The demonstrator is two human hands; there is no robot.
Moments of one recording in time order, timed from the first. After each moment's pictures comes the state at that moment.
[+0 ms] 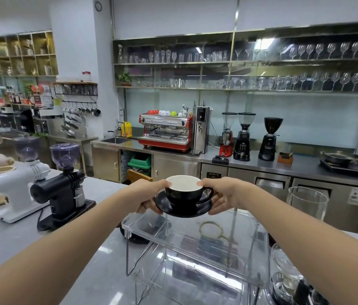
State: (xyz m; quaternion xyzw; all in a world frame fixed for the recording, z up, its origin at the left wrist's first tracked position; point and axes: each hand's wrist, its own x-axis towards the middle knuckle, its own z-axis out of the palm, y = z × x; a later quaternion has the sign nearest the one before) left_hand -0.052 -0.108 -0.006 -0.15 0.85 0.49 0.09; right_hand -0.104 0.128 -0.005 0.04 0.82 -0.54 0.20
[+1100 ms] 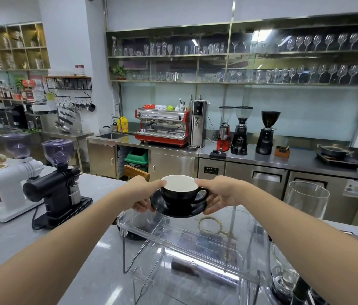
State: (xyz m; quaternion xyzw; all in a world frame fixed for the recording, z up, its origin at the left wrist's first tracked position) left_hand -0.083 -0.122 -0.029 -0.12 0.90 0.42 0.06; right_hand -0.119 0.125 -0.020 0.01 0.82 -0.52 0.23
